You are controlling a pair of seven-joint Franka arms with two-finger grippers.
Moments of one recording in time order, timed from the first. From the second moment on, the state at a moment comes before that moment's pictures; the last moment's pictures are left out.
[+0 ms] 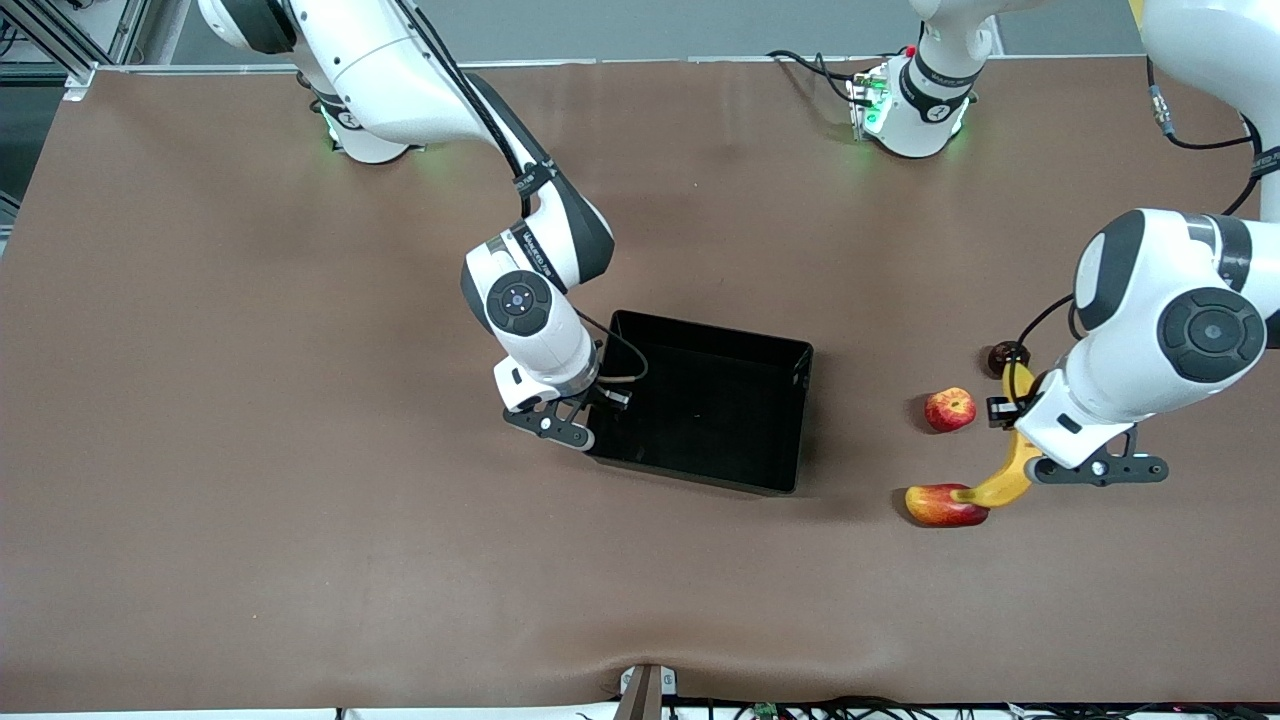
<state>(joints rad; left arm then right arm) 0.22 0.43 -0.40 -1.55 0.31 1.85 -0.26 0.70 0.72 -0.09 -1.47 0.21 2.31 0.86</state>
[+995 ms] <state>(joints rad) 0.31 0.66 -0.32 -1.55 0.35 2.14 -0.35 0.57 0.62 -0.12 -1.40 0.21 2.07 0.75</state>
